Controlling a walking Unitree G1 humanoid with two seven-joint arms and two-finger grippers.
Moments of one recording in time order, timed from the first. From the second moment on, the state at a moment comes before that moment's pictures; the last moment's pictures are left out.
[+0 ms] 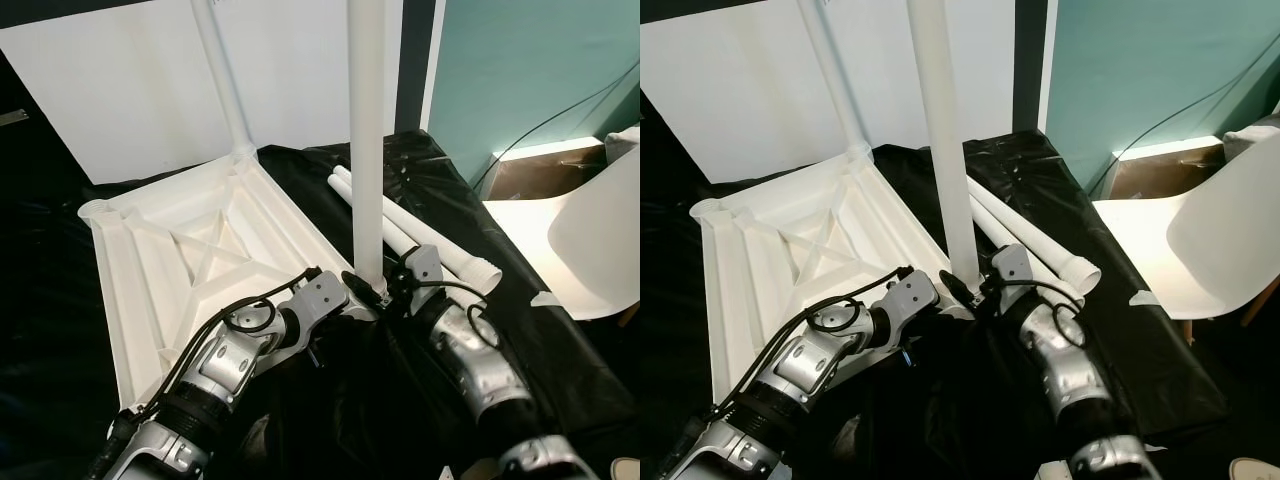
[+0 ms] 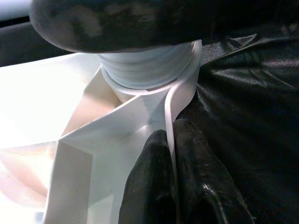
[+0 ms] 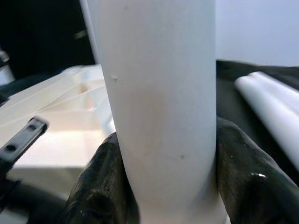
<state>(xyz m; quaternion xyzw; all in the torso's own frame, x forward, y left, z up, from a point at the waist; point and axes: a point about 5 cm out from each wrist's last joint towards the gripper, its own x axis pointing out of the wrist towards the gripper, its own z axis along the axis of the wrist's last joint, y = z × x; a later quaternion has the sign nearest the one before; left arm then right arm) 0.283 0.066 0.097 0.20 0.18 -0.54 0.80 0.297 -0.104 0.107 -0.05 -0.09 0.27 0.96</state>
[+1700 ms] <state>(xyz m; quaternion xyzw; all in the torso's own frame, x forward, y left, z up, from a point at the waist) 0.282 0.067 0.099 0.20 0.18 -0.54 0.80 0.308 -0.111 0.131 -0.04 -0.05 0.42 0.90</state>
